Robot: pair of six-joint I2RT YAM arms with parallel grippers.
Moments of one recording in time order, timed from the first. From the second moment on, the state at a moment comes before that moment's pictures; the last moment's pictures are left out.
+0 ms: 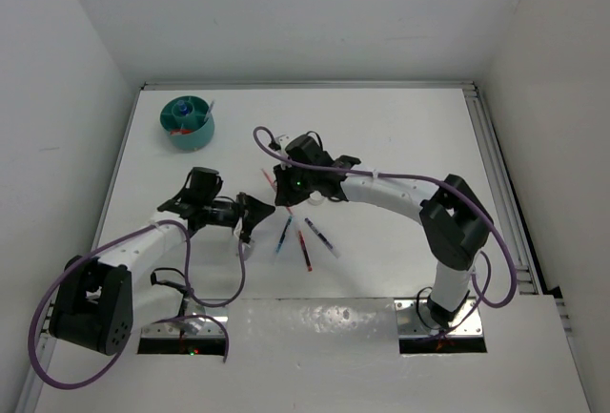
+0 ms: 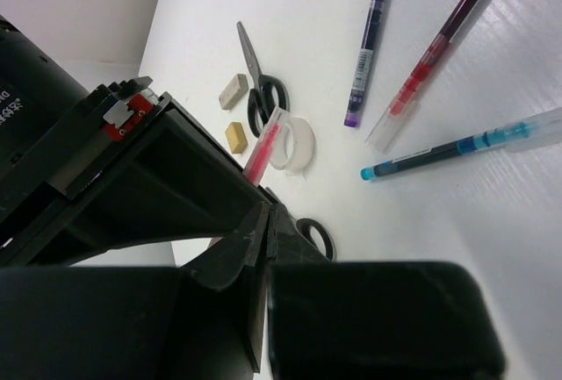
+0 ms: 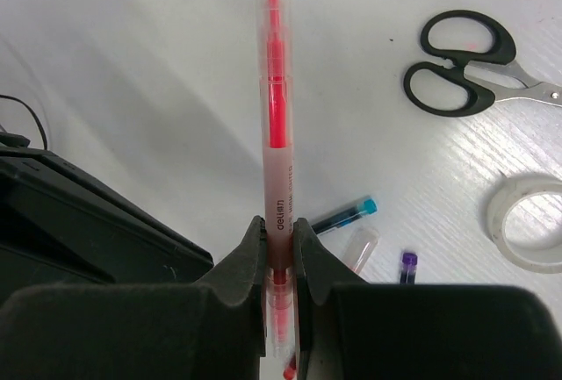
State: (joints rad) left arm -0.26 1.16 0.53 -0.28 1.06 1.93; right arm 0.83 1.82 1.26 -0.26 -0.20 0.34
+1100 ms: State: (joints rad) left arm -0.24 0.91 0.70 0.14 0.91 0.23; right arm 0.84 1.45 1.03 0.00 -0.03 0.22
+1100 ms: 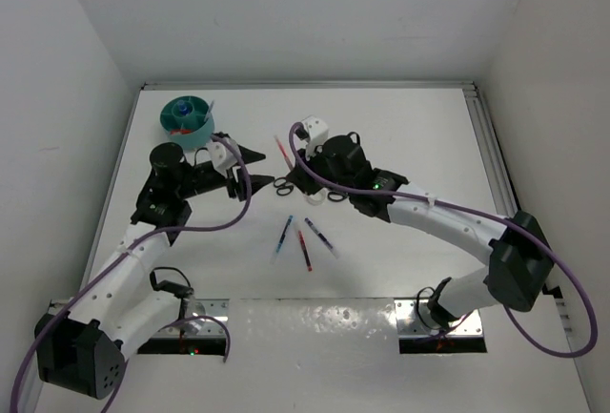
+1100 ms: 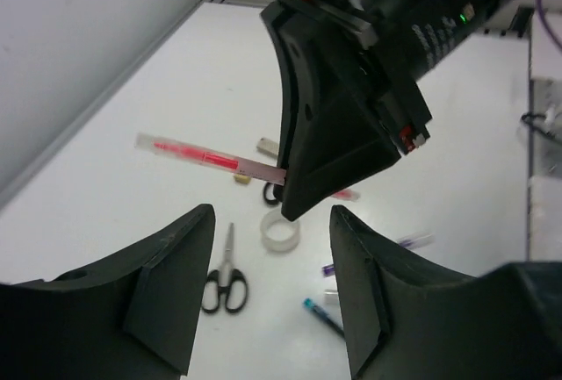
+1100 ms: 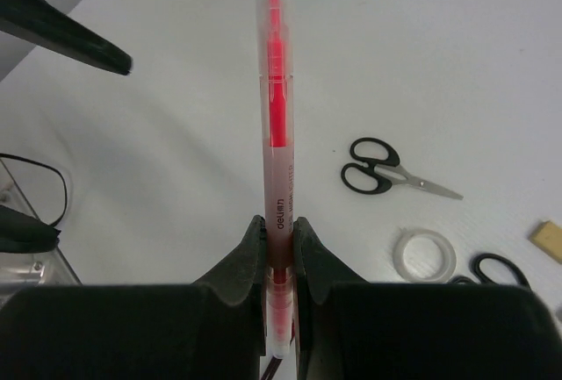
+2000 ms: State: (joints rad) left arm -0.27 1.06 0.67 0.45 0.77 -0.38; right arm 0.90 1.41 0.98 0.12 -0.01 0.17
